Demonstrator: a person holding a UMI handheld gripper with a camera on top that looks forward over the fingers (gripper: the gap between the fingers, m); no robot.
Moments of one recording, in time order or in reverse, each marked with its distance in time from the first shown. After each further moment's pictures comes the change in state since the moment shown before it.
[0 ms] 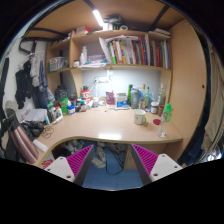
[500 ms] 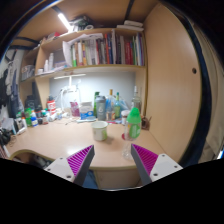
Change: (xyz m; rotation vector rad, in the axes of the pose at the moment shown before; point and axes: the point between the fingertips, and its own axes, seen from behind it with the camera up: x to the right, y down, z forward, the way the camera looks) arm 0.247 -0.024 0.165 0.155 0.162 0.037
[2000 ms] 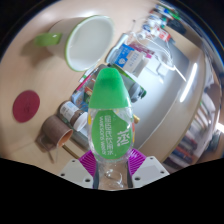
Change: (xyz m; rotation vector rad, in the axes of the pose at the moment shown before) arm 0.078 -0.177 0.354 0.018 0.333 -2.160
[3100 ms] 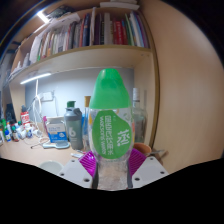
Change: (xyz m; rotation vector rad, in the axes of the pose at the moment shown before) arm -0.075 -0.030 -0.017 0.050 -0.214 2.182
